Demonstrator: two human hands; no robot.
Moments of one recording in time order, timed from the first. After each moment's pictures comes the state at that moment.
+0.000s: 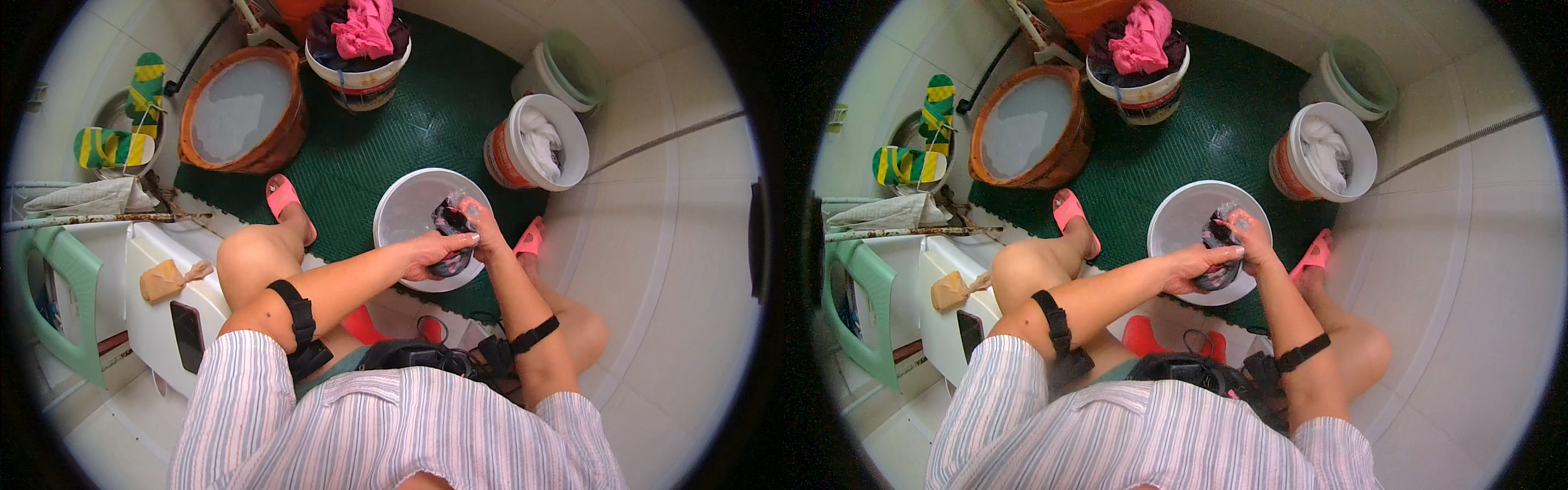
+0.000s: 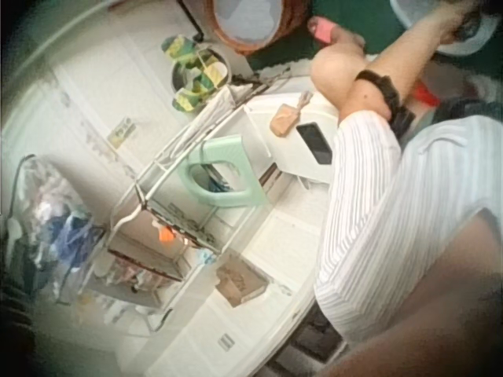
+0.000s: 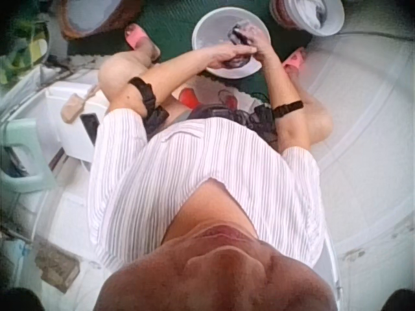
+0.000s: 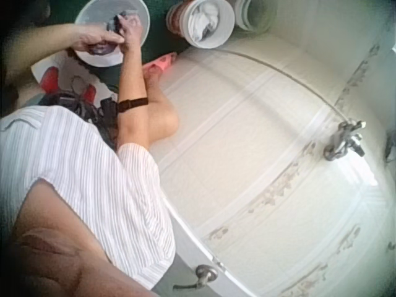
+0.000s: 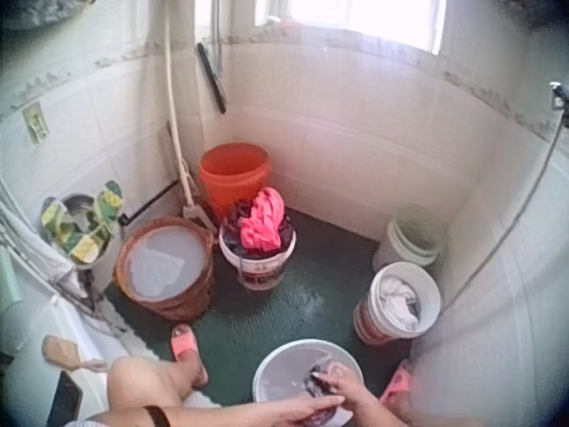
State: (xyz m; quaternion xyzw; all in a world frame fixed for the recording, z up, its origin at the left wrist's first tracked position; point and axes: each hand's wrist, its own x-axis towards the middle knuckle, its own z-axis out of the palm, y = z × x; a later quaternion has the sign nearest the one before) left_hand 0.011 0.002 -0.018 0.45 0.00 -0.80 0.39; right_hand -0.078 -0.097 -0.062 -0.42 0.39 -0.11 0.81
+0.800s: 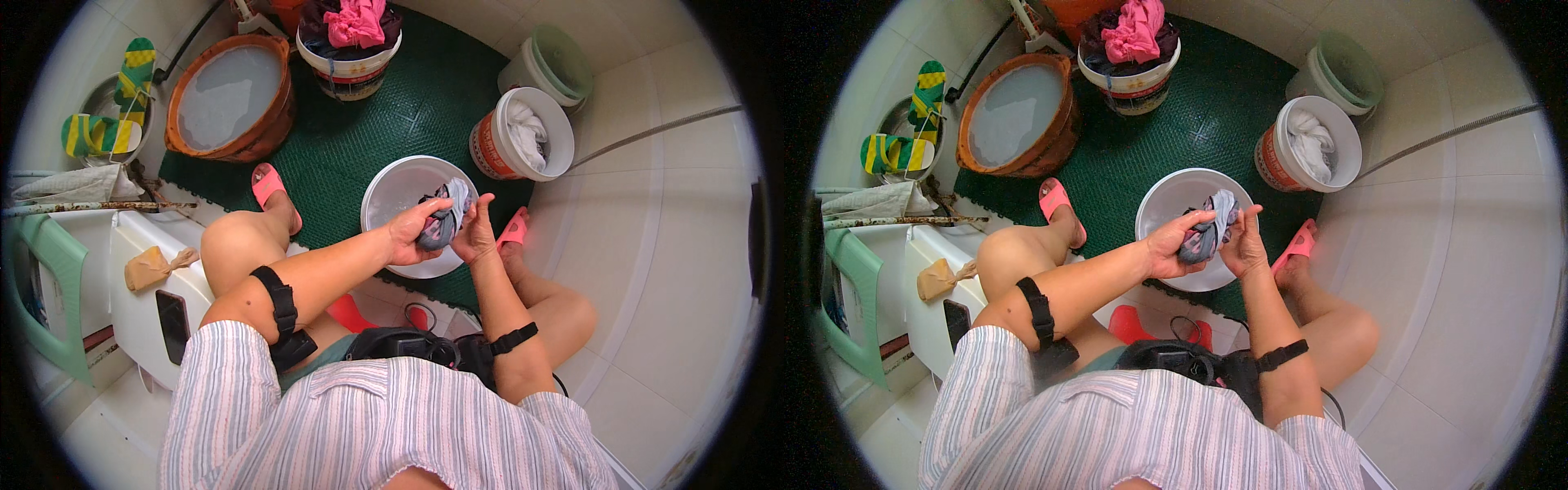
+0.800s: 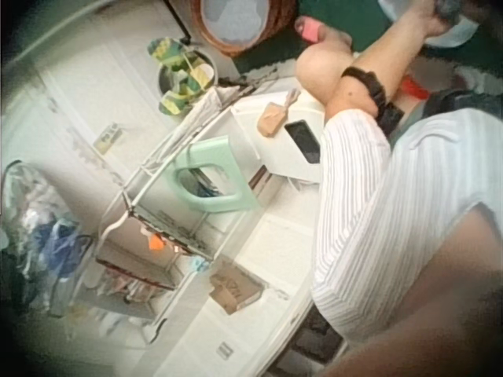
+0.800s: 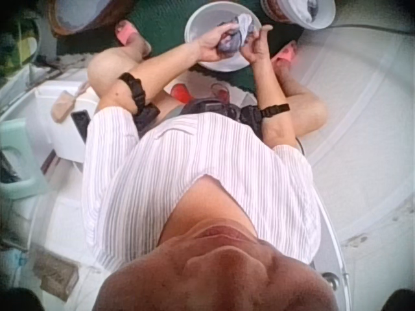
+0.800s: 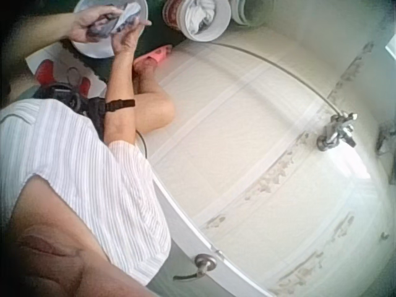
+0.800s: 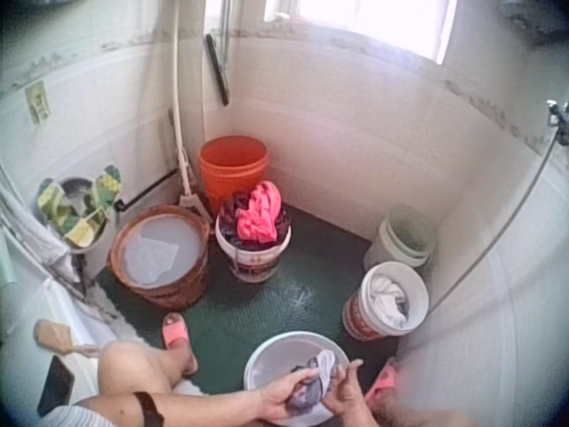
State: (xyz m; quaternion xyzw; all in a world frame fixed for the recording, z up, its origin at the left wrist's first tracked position) left_hand 0.028 -0.001 -0.017 0.31 0.08 -0.82 0.47; right_hand -0.093 -0.084 -0.049 -0.24 0.30 -0.19 0.90
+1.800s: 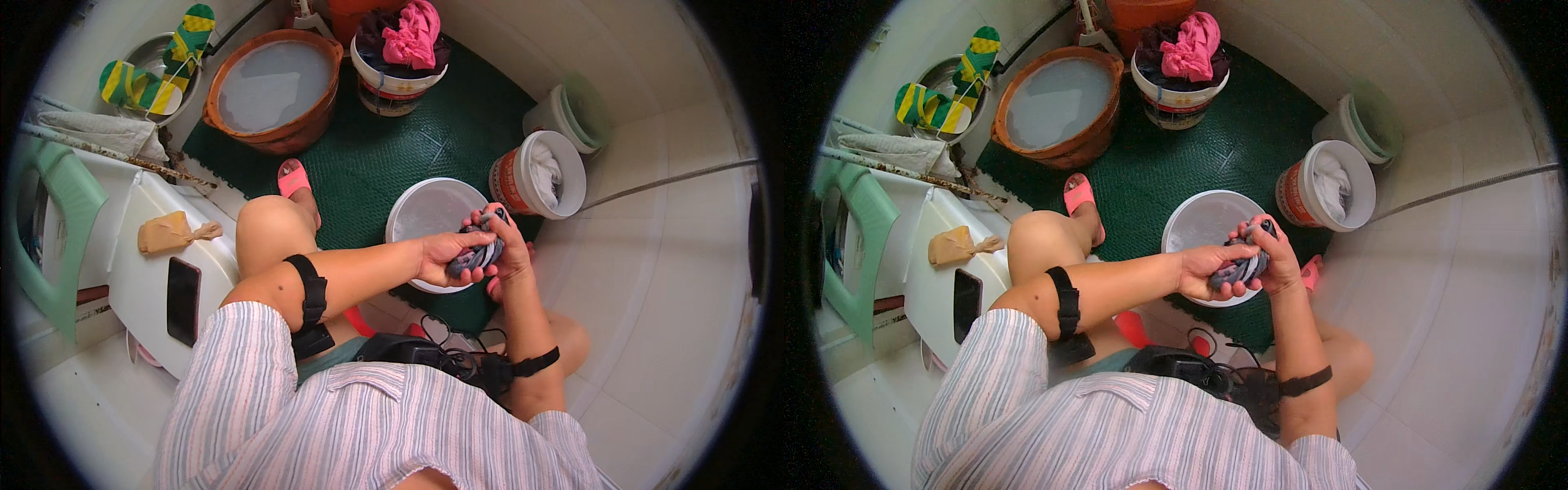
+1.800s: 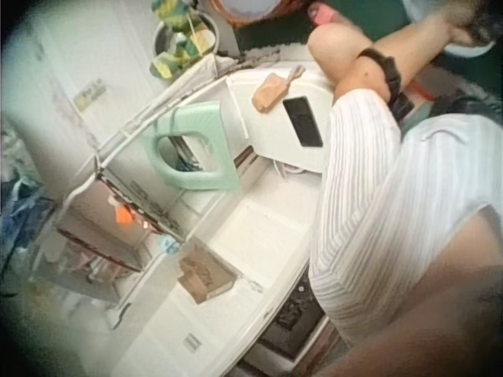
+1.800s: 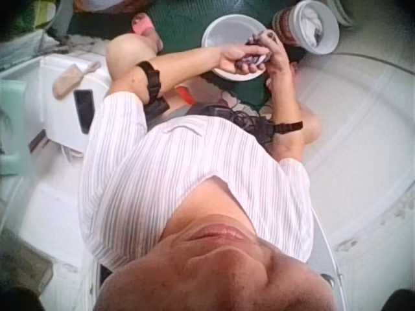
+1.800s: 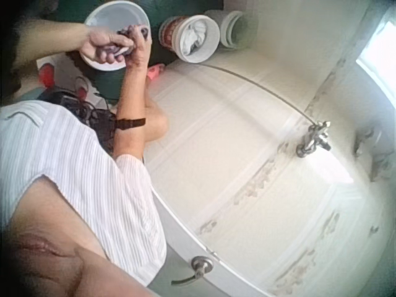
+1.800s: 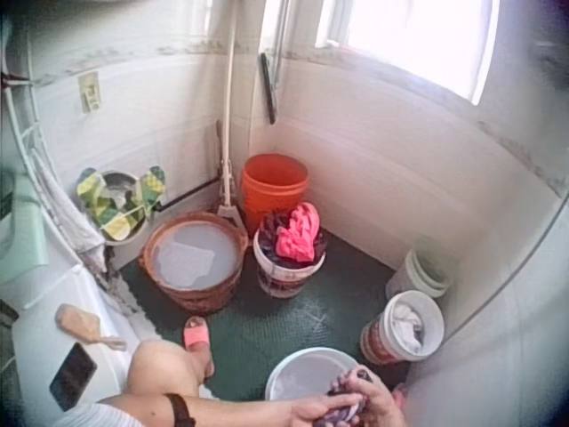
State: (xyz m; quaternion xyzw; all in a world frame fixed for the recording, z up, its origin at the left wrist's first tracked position) left_hand 0.015 -0.014 0.003 0.16 0.07 -0.89 0.42; right_hand -0.088 -0.111 -0.003 -0.33 0.25 -0.16 0.90
